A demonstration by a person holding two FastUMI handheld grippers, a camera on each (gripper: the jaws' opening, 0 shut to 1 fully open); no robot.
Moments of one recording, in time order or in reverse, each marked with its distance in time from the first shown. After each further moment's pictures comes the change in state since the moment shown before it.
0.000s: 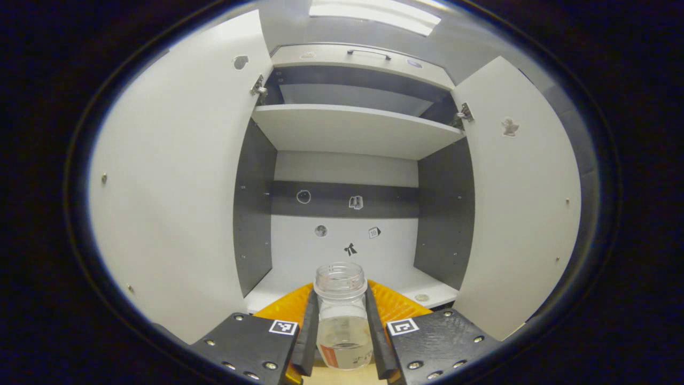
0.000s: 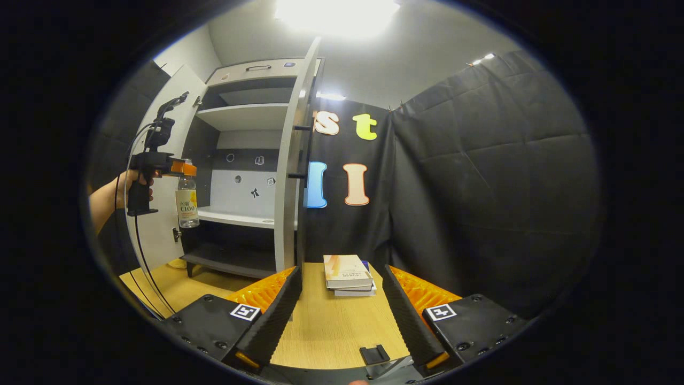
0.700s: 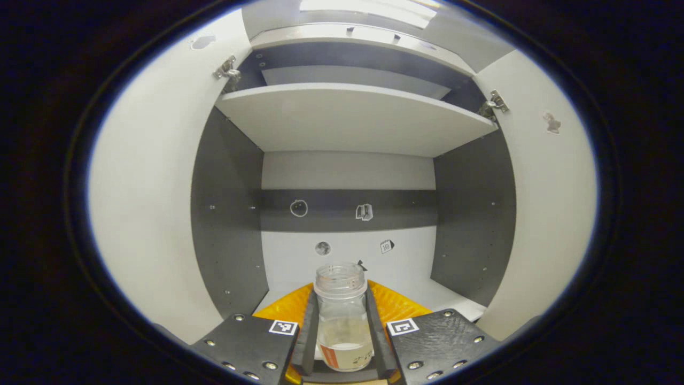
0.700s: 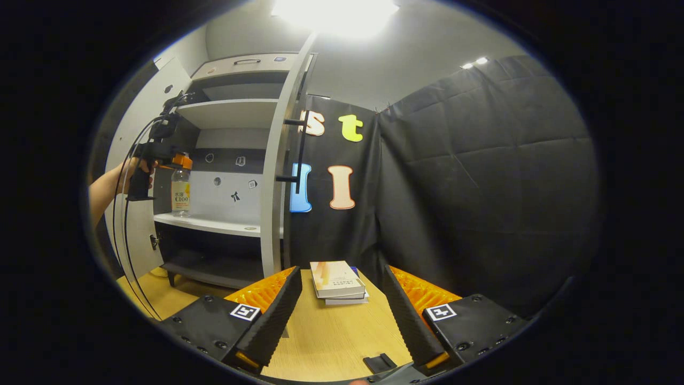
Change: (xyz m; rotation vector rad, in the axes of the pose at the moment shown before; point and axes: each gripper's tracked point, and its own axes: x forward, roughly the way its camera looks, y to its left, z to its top) left arm 0.105 0.018 0.032 0.034 0.015 -0.002; right arm 0.041 0.007 0.010 0.003 -0.013 -0.115
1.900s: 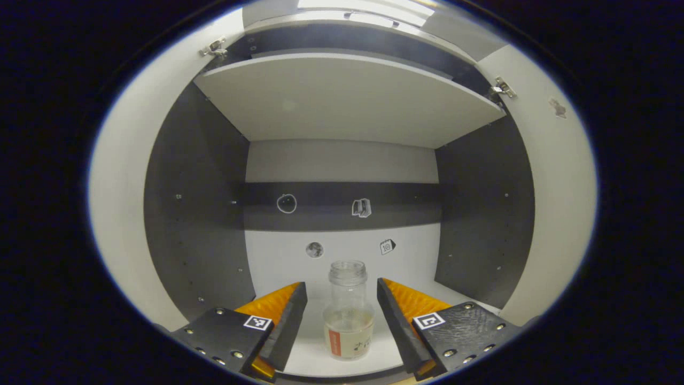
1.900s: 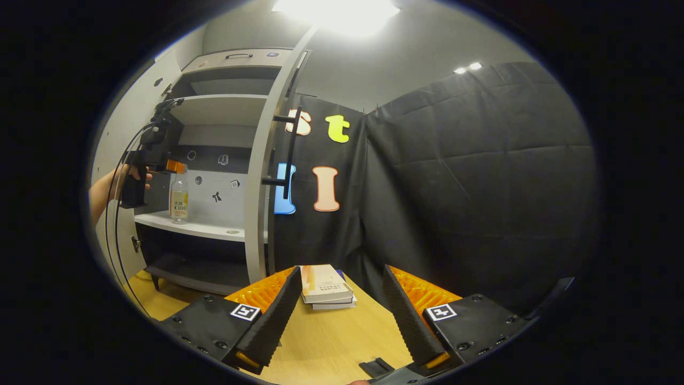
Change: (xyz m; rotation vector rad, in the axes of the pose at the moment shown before) left arm 0.082 -0.005 -0.020 0.013 -0.003 -0.046; right arm 0.026 0.003 0.006 -0.024 0.001 -0.136
